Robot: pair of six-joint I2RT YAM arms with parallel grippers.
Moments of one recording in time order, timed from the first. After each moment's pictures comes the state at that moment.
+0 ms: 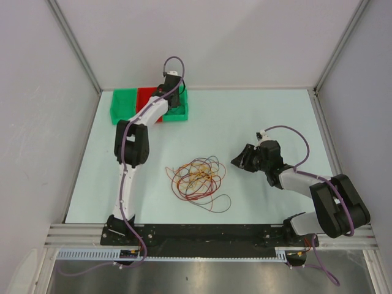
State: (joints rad) left arm -0.31 2.38 2.09 -0.44 -0.33 -0.24; right arm 0.37 1.38 0.47 0.33 -0.29 0.68
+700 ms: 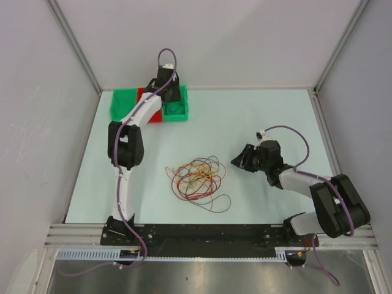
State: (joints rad) left arm -0.28 2.31 2.08 -0.46 -0.19 -0.26; right arm 0.37 1.38 0.47 0.33 -0.30 0.68
